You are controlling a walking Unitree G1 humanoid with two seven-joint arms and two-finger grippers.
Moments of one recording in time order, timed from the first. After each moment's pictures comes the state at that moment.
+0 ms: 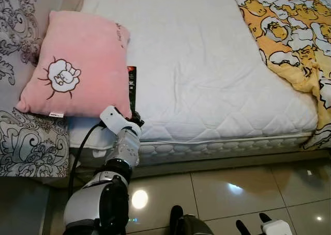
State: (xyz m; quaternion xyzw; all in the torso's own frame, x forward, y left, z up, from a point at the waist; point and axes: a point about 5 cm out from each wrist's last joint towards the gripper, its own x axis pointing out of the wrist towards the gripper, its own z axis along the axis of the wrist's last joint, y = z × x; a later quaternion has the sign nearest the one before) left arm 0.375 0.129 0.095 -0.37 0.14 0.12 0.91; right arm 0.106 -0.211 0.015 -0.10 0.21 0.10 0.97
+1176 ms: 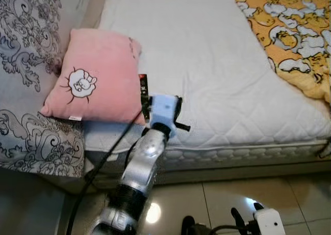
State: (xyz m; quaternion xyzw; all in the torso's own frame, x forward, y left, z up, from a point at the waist) left arm 0.340 0.033 0.156 0.05 -0.07 -0.19 0.98; right arm 0.133 -0.205 0.001 -0.10 0.18 0.08 0.98
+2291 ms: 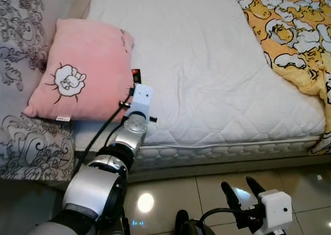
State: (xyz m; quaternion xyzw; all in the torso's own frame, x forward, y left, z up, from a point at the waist) left arm 0.392 0.095 0.132 0.15 0.09 0.00 0.98; right arm 0.143 -0.171 0.076 -0.01 0.07 0.11 0.99
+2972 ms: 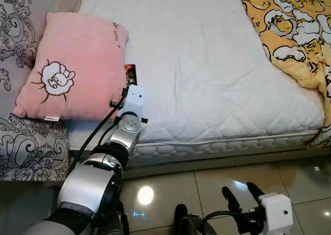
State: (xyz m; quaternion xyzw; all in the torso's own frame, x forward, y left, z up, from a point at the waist) left arm 0.394 0.118 0.130 0.18 0.12 0.04 0.98; right arm 0.136 -0.172 0.075 -0.01 0.10 0.11 0.99
